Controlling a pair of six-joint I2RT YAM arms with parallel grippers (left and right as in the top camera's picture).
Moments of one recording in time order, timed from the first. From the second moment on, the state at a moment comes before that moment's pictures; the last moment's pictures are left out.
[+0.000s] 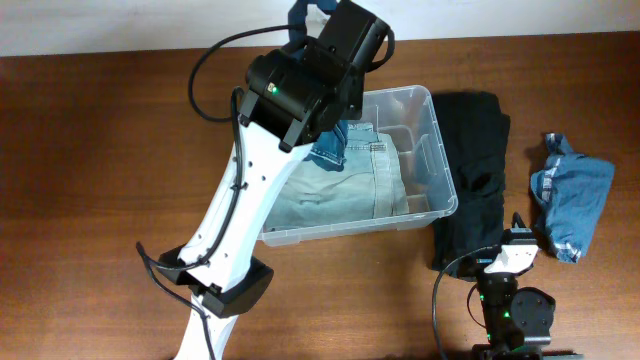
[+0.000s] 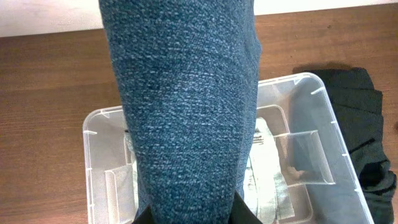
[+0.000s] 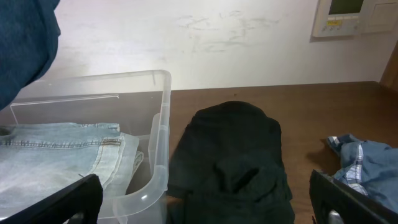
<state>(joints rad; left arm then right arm) -0.68 2.22 2.92 -1.64 -0.35 -0.47 -0.05 0.01 0.01 -0.07 -0.03 0.04</state>
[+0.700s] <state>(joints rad) -0.64 2.14 2.62 -1.42 -0.35 -0.49 -0.05 0.01 0.01 -0.07 -0.03 0.04</state>
